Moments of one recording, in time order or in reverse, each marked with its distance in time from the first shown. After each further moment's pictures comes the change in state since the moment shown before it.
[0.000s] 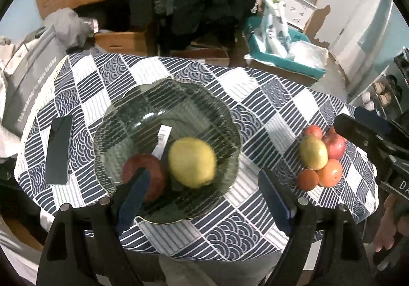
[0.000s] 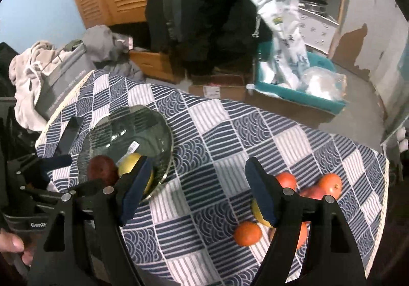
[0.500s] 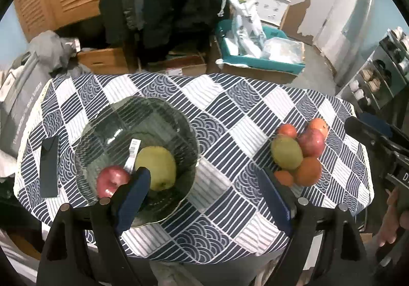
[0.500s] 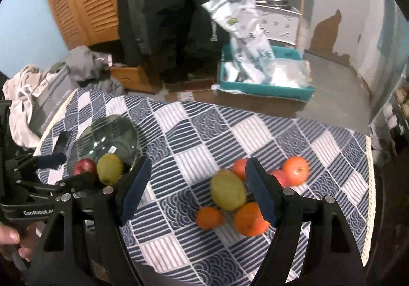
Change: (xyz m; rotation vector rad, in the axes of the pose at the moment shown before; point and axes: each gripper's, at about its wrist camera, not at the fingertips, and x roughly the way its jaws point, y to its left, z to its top) left arm -0.015 -0.062 0.007 0.095 -0.033 -0.023; right arm -0.048 -0.073 -0.025 0.123 -0.056 -0.049
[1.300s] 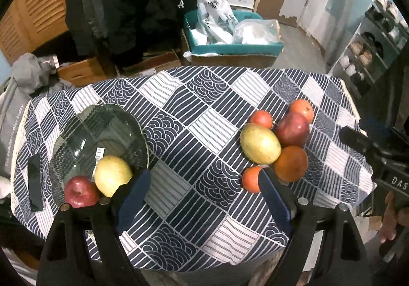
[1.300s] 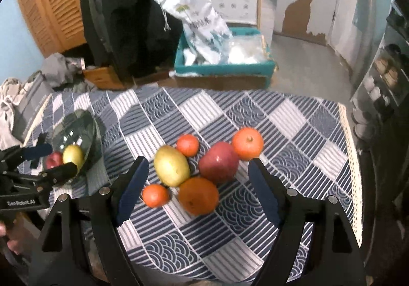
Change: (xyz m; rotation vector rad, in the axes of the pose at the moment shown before) left arm 0.034 -0.076 -0.006 0.127 0.031 0.007; right arm 0.004 -0.080 -0.044 0.087 0.064 -0.080
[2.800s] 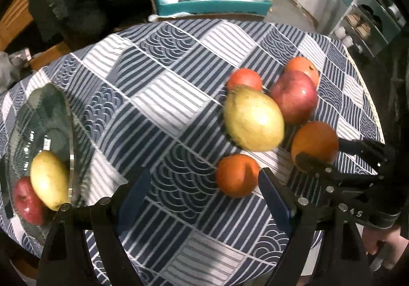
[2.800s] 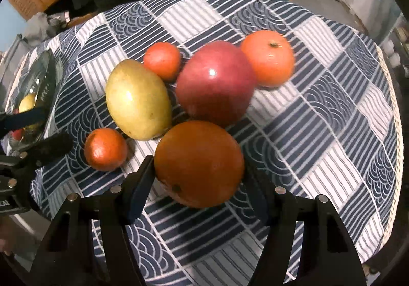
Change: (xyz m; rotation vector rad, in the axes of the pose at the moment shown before) left arm 0.092 -0.051 -0.014 0.066 0.148 -0.062; right arm 0.110 -0.028 -0.060 0.021 0.266 0.020
